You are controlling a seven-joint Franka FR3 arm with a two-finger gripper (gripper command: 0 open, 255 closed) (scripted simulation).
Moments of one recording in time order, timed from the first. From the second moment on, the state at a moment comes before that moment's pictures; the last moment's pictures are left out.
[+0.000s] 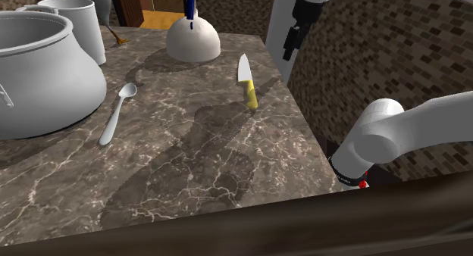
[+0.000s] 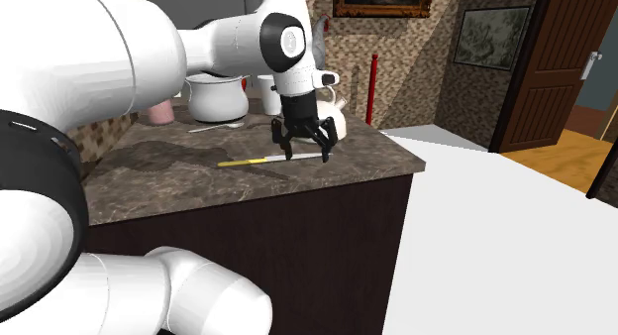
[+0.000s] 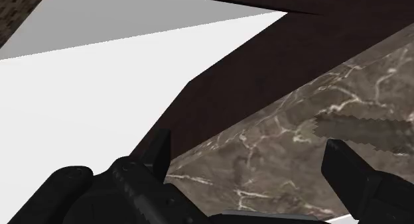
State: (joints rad) arm 0.02 -0.77 0.01 -2.36 -0.09 1.67 -0.09
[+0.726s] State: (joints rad) arm -0.06 -0.79 0.29 -2.37 0.12 1.73 0.53
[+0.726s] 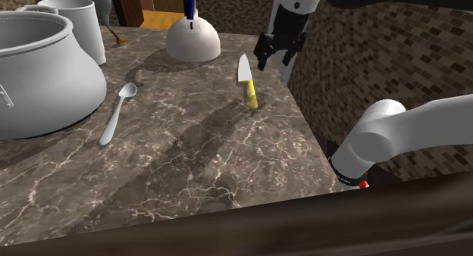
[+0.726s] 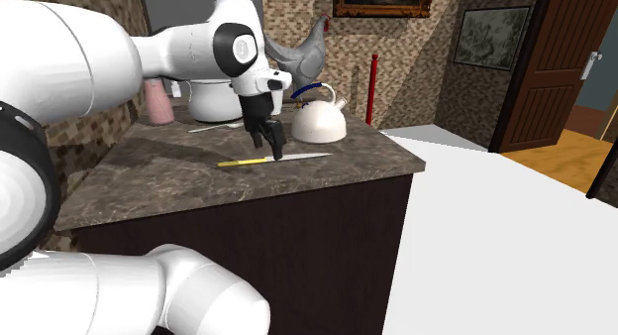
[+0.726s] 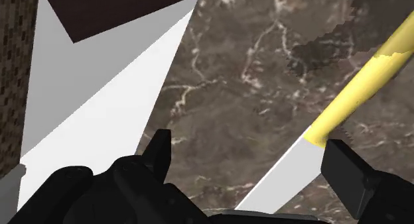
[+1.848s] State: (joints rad) arm -0.13 -0.70 0.47 -2.39 0.21 1.90 0.88
